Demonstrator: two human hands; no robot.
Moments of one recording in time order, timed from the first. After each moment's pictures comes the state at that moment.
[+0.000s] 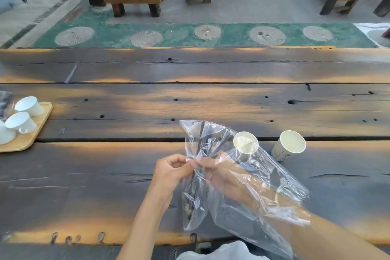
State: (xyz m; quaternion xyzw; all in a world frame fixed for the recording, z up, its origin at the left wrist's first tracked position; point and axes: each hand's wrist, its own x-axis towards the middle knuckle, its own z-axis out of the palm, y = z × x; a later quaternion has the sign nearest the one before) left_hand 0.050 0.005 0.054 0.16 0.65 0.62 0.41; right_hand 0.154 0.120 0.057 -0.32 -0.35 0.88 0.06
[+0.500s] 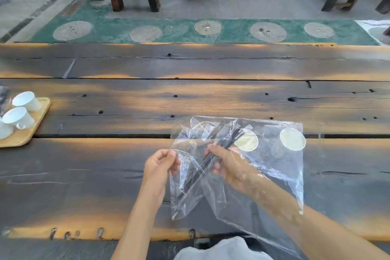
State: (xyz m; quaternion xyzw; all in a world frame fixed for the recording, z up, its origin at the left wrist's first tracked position) left_hand 0.039 -0.001 0.037 0.08 0.67 0.65 0.35; right_hand 0.172 0.146 0.060 -0.37 -0.47 0.80 0.03
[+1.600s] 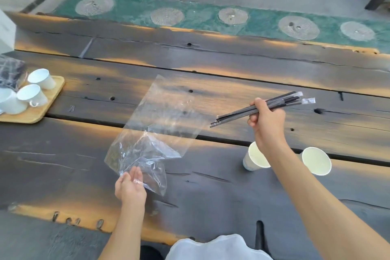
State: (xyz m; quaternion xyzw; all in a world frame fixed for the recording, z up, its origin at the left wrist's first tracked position) left_hand -0.041 -0.045 -0.095 -0.43 0.42 0.79 0.09; right_hand 0.095 0.260 0.083 -0.46 -0.45 0.68 0.36
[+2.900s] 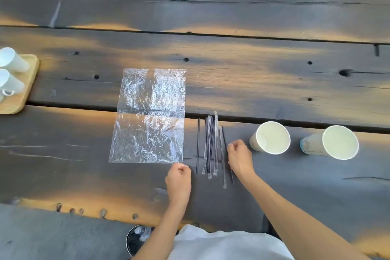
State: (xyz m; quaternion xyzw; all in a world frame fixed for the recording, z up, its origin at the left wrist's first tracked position) left_hand 0.051 0.033 -0.121 -0.05 0.88 0.36 0.29; right_hand 0.126 0.203 -0.119 -0.58 -0.64 0.50 -0.04
